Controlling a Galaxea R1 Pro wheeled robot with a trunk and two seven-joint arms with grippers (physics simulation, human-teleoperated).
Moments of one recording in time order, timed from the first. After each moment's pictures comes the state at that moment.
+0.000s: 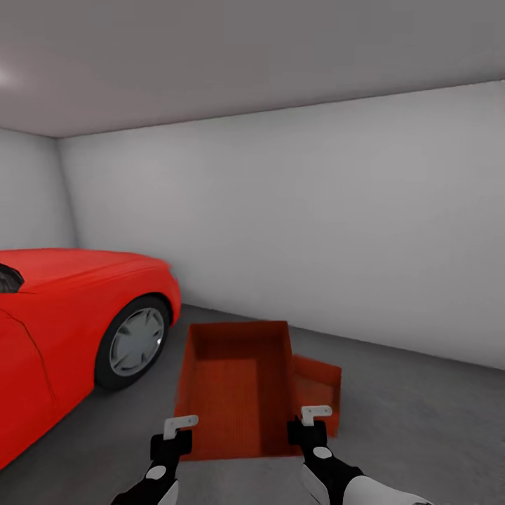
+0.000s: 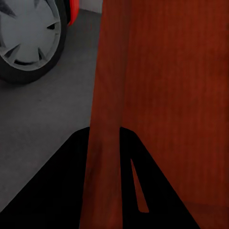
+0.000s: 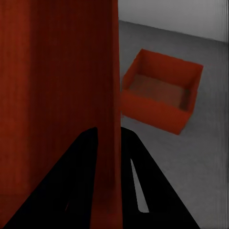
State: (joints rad) left arm -0.52 -0.09 0.00 -0.20 0.01 -0.33 0.22; right arm -0.63 0.16 0.33 -0.08 -0.24 -0.27 -0.20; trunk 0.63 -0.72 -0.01
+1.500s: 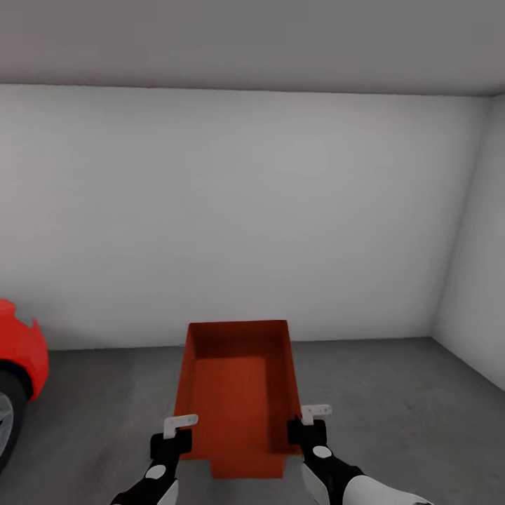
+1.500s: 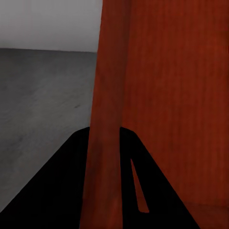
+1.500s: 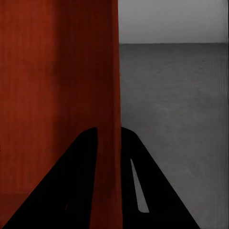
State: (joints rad) left arm -0.52 -0.09 0.00 -0.20 0.01 -0.34 0.22; right arm -0.63 0.16 0.34 -0.09 -0.25 -0.27 -0.20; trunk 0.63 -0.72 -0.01
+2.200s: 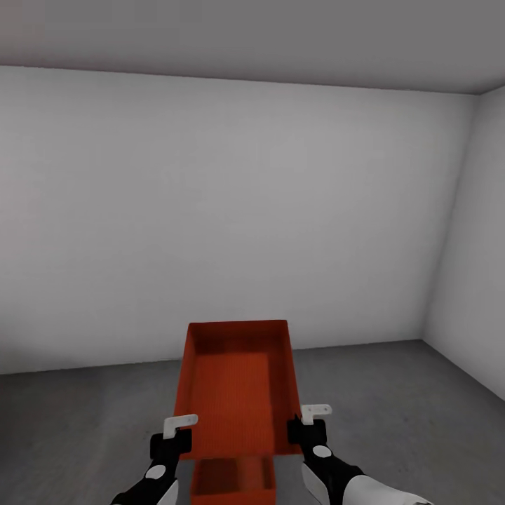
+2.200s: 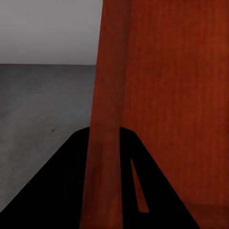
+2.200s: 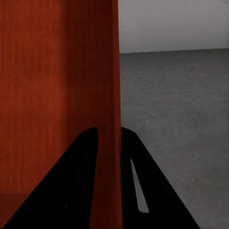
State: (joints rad) left arm -0.52 -0.09 0.00 -0.20 0.01 -0.34 0.22; right arm -0.63 0.16 0.33 -0.09 -0.24 -0.27 -0.20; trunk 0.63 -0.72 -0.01
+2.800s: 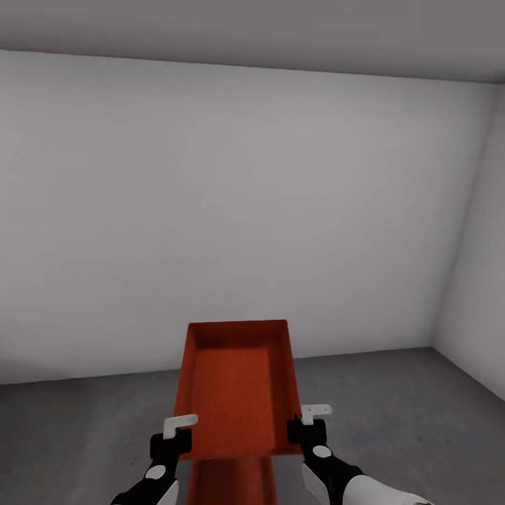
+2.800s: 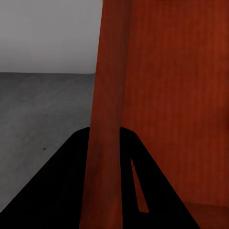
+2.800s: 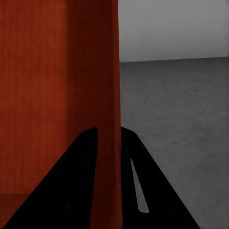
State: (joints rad) left arm -0.52 -0.09 0.00 -0.20 0.02 -0.34 0.22; right arm -0.63 0.16 0.33 -0.09 -0.24 -0.27 -0.20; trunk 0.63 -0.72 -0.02
